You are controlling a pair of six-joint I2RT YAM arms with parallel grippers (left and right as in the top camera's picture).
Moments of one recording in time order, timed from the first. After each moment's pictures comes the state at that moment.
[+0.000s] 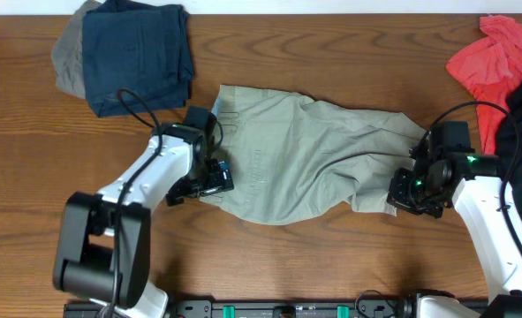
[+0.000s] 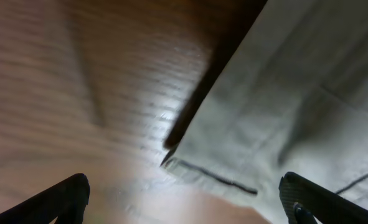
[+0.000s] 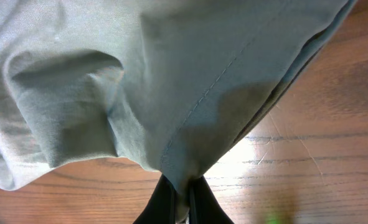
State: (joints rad) left arm -0.26 1.74 1.03 -0.93 0.07 -0.52; right arm -0.05 1.35 0.89 -1.02 -0.23 0.30
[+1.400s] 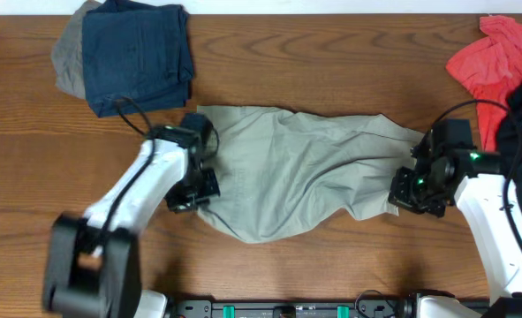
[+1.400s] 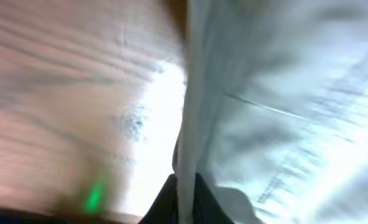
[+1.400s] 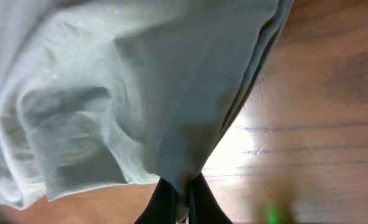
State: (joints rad) left arm -0.27 1.61 1.06 -1.14 0.10 -0.54; right arm -0.06 1.35 0.95 -1.09 -0.23 0.30
